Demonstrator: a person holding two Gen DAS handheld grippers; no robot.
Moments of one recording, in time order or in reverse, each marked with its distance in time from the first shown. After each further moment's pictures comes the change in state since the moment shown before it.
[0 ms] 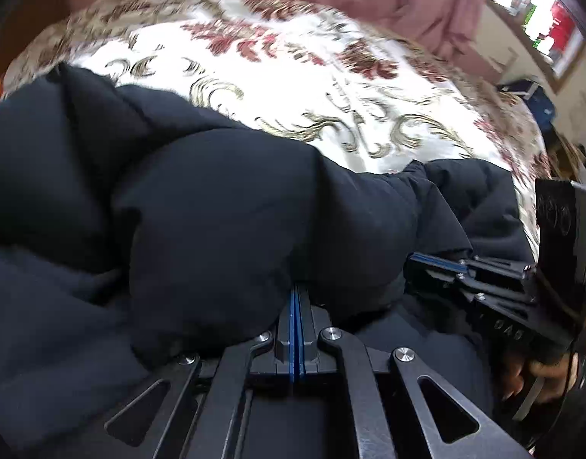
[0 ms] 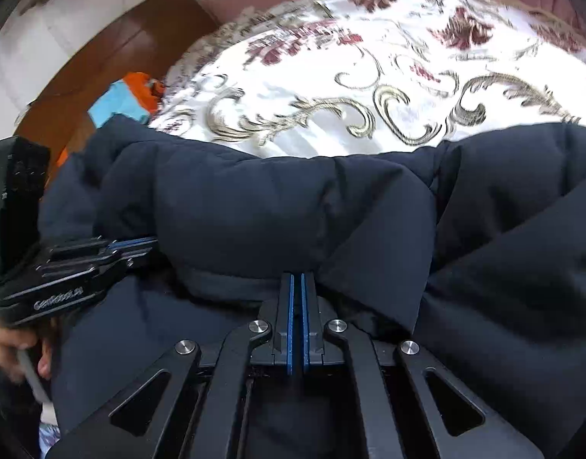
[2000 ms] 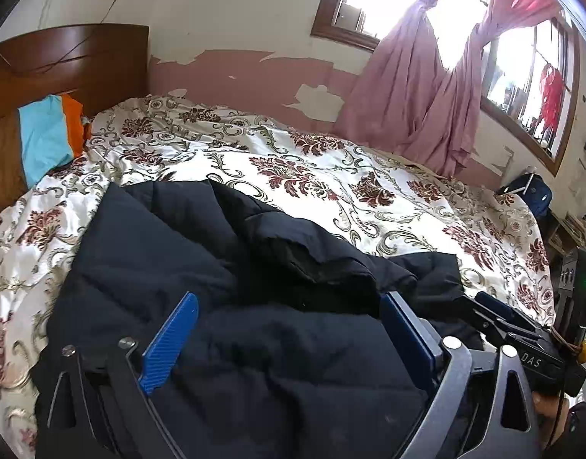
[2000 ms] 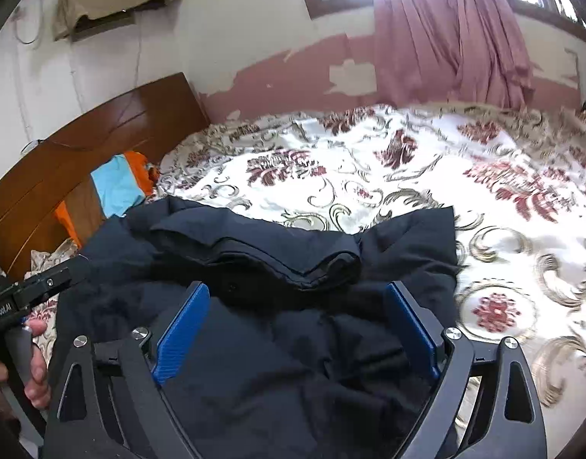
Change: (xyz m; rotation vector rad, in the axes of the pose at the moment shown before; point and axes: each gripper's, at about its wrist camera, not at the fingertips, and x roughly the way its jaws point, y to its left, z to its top) left arm -0.159 -0.018 -0.088 -0.101 -0.512 0.105; right arm -0.164 0.039 -0.075 -0.065 -0.473 -0.162
